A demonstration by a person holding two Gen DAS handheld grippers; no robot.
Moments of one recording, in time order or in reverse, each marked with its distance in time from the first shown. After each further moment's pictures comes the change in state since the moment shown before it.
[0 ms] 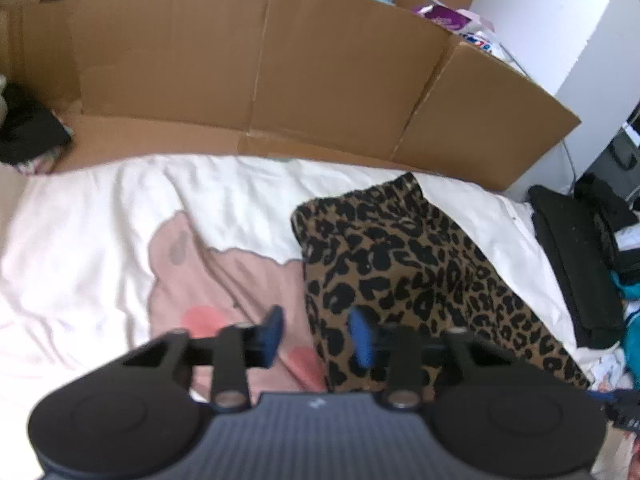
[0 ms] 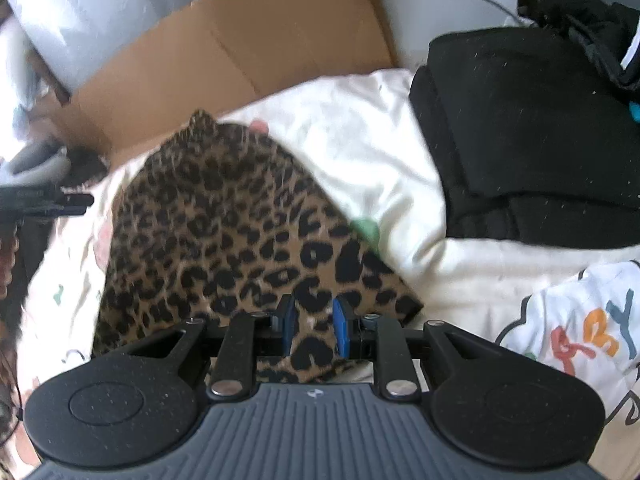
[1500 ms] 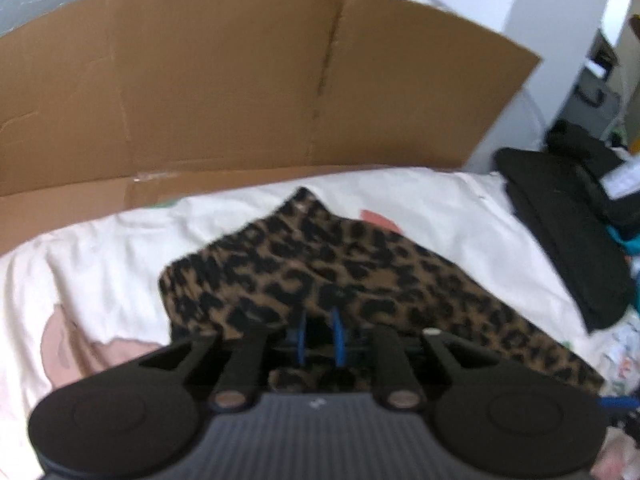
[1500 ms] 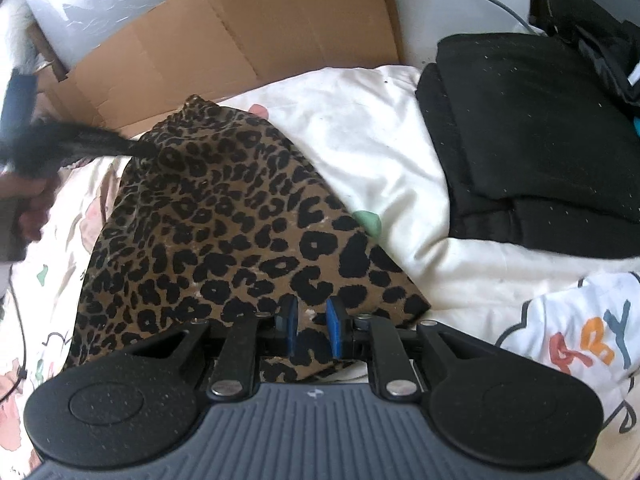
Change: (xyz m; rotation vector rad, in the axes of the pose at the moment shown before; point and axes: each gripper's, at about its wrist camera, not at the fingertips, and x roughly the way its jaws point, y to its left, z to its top) left arm 0.078 -0.076 0.030 0.213 -0.006 -0.018; right arm 0.007 0.008 0.000 -0.060 0.012 -0.040
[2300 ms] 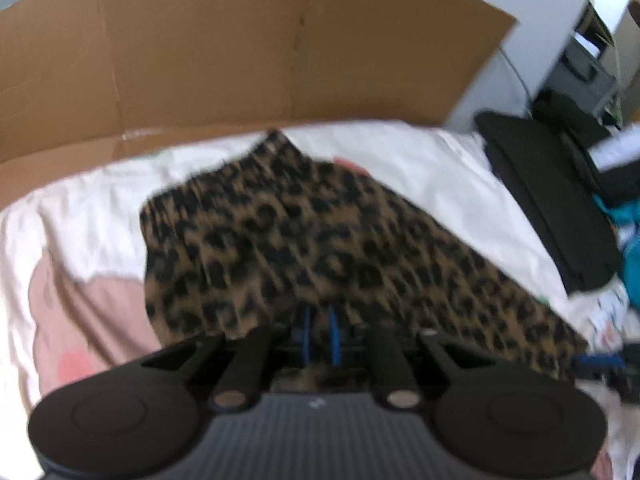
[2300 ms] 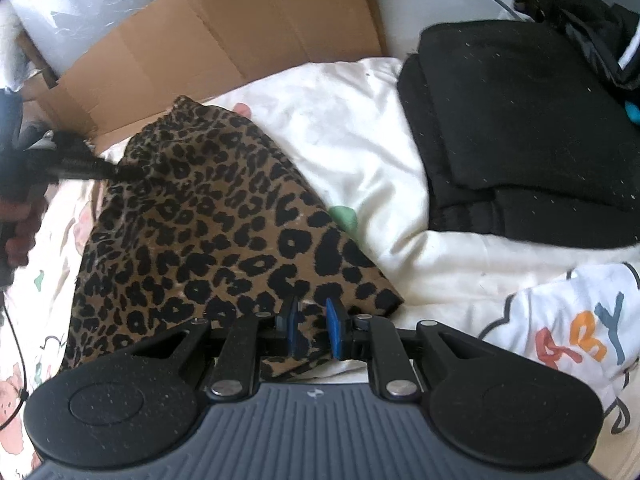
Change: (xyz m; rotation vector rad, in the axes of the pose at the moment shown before) left arm -0.027 -0.025 -0.039 0.017 0.102 -0.045; right arm 0.002 -0.017 0.001 0.033 0.015 0.010
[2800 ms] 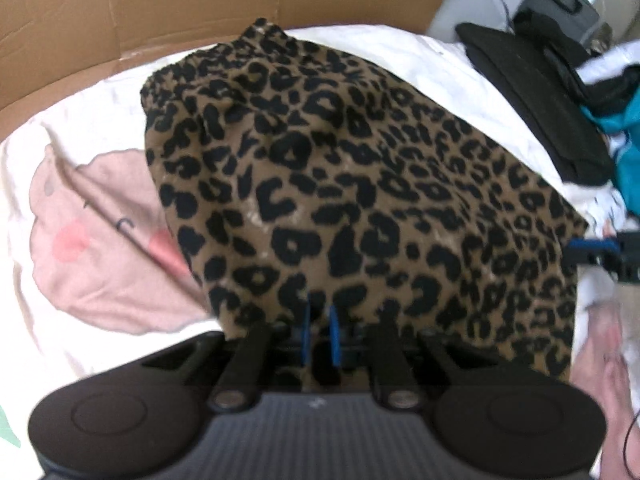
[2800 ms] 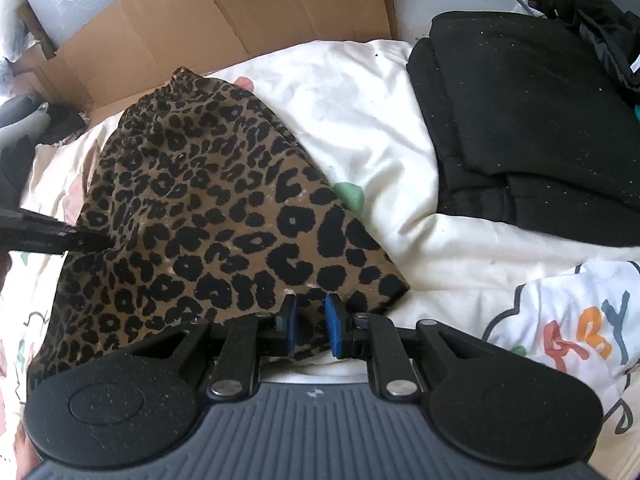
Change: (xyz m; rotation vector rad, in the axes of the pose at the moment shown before) left arm -0.009 0.001 -0.068 0.067 0.157 -0.007; right arm 0.013 0.006 -0.009 -0.038 0.047 -0.042
